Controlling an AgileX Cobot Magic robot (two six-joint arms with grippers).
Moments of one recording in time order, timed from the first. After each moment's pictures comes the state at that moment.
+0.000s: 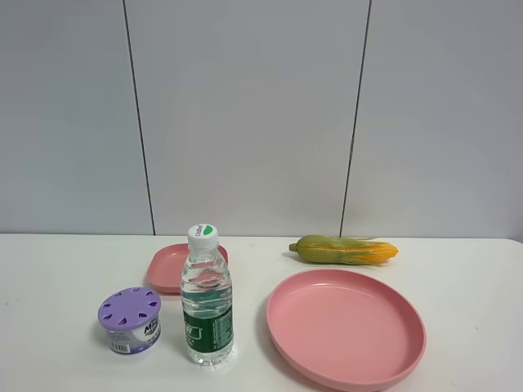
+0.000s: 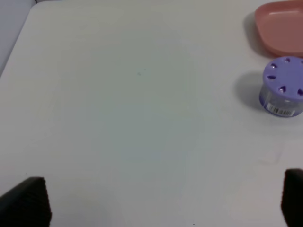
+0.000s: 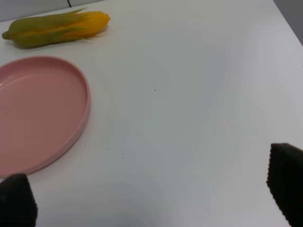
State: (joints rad) left arm 0.12 0.00 -0.51 -0.02 1.05 0.06; right arm 0.04 0.00 -0.49 0.00 1.06 0.07
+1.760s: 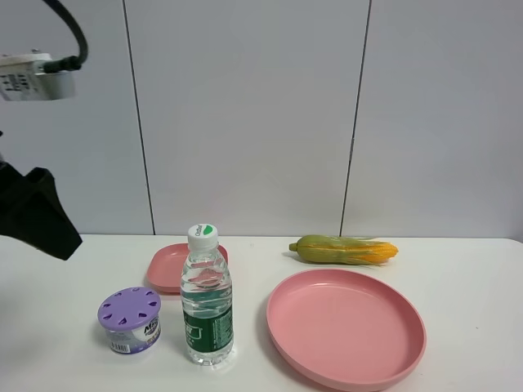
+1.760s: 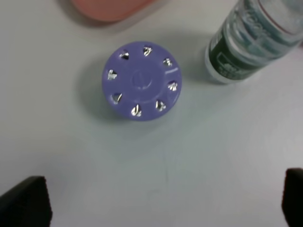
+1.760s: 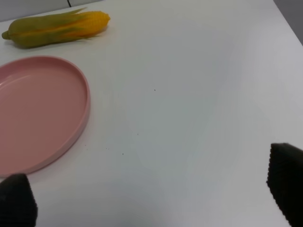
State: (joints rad) left arm -0.29 1.25 -0.87 -0.23 0.71 0.33; right arm 0.04 0.00 -0.49 0.00 1.06 0.07
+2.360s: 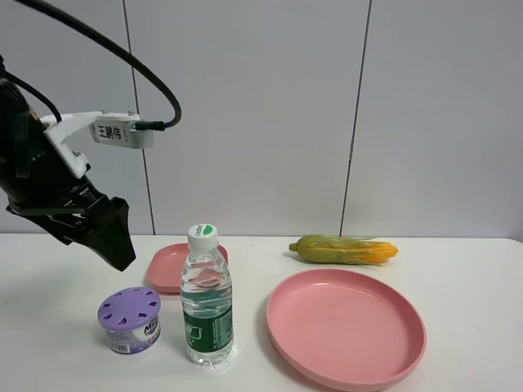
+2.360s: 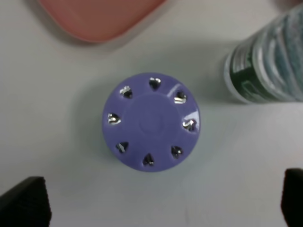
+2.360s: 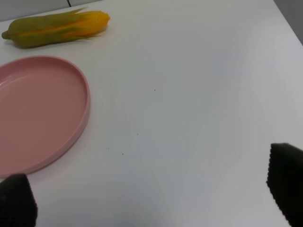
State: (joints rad) left arm -0.32 1.56 -1.02 -0.18 0.65 0.34; right arm 0.04 0.00 -0.49 0.00 1.06 0.07
